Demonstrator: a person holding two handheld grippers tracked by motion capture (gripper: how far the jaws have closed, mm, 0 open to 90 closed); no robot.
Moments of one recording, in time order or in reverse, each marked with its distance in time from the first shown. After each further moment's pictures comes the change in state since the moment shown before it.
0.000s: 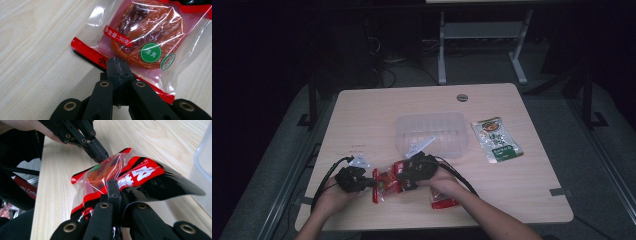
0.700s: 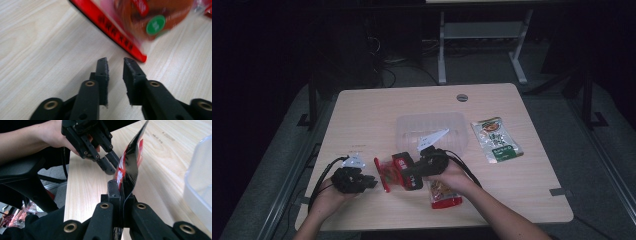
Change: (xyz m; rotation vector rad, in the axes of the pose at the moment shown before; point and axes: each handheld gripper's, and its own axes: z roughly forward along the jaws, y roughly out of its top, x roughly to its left) left arm -0.005 -0.002 -0.013 -0.084 -0.038 -0.006; right arm 0.007 0.010 -0.047 -0.086 0.093 -0.018
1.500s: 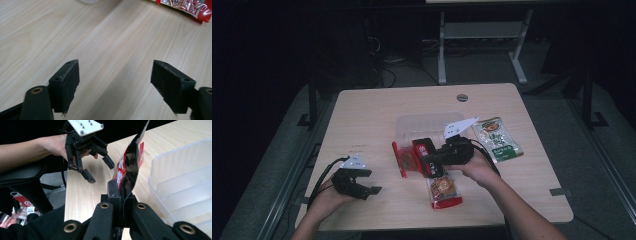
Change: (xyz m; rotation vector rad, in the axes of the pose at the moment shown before) left arm -0.002 0.000 -0.001 -0.053 -0.015 0.035; right arm -0.001 0.005 -0.073 -0.078 -0.059 -0.034
